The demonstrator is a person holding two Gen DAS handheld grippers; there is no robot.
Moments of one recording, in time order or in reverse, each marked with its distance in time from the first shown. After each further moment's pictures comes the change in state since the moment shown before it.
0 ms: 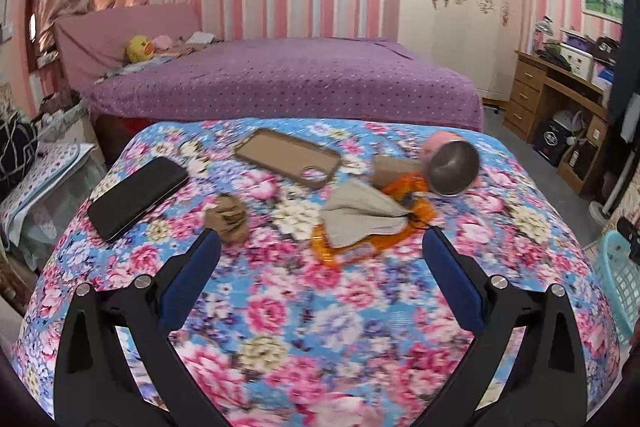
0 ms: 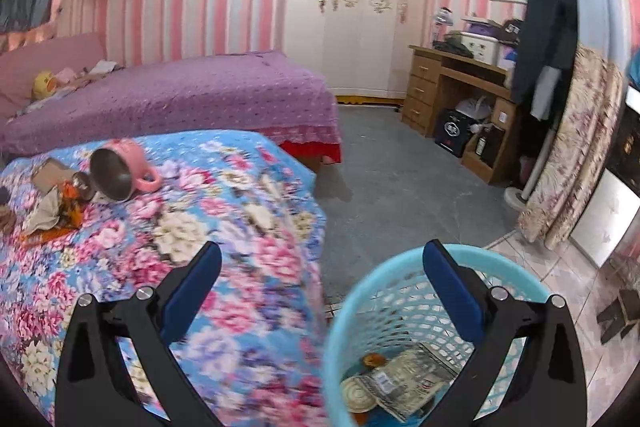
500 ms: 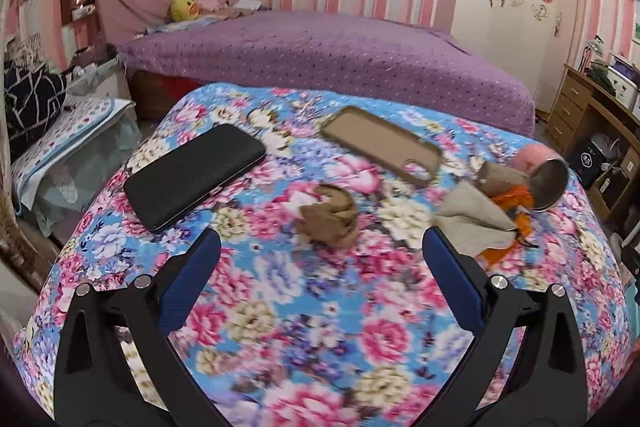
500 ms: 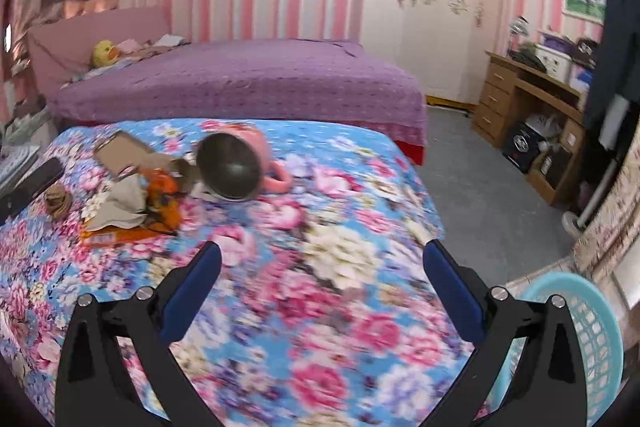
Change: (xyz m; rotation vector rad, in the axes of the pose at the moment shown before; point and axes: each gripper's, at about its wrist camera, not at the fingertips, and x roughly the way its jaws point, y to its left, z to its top) left arm 0.044 0.086 0.006 -0.122 0.095 0.101; right arm 0.012 0.126 0.014 -0.127 0.037 0.220
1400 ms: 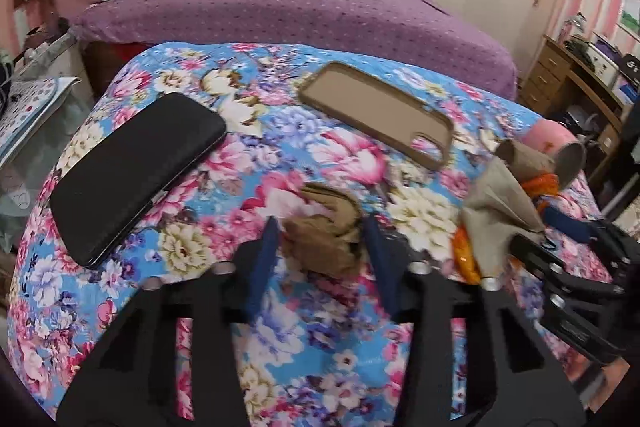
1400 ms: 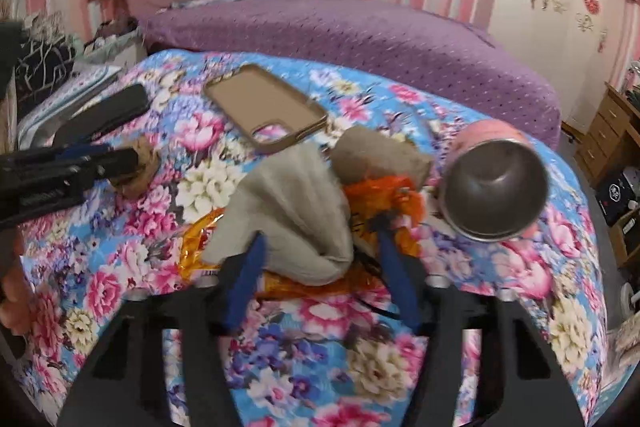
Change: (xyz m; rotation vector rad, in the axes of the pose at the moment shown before) left arm 0.071 0.008 0.019 0.043 0.153 -0.150; right arm 0.084 0.158 0.014 -0.249 0.160 0.323
